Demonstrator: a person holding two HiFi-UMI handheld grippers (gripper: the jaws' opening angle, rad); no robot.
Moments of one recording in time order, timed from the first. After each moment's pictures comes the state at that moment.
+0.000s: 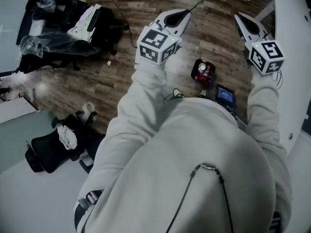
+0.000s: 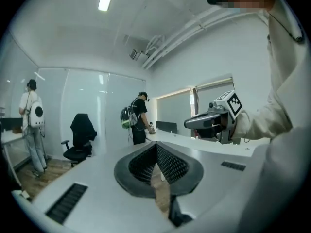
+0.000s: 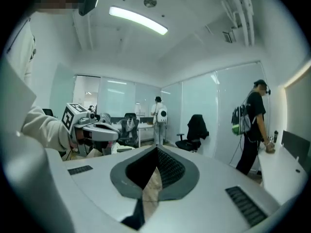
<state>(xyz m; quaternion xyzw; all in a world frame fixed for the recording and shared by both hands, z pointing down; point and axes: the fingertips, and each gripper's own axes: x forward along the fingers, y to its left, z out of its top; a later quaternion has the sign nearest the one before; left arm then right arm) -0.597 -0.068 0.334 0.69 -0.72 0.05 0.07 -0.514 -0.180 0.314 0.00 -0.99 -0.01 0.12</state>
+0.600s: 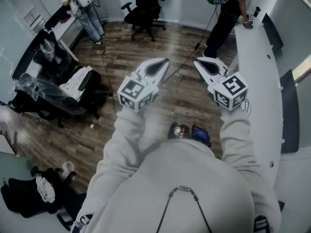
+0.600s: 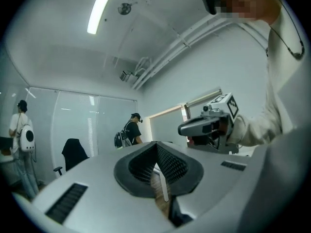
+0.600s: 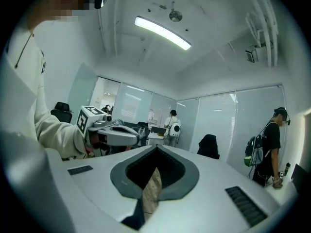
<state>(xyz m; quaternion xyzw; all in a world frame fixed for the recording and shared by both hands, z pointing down) -0.586 -0.056 0.223 0.72 -0.69 0.02 -0.05 -0.528 -0.114 0.208 -0.08 -0.99 -0.10 0.06</state>
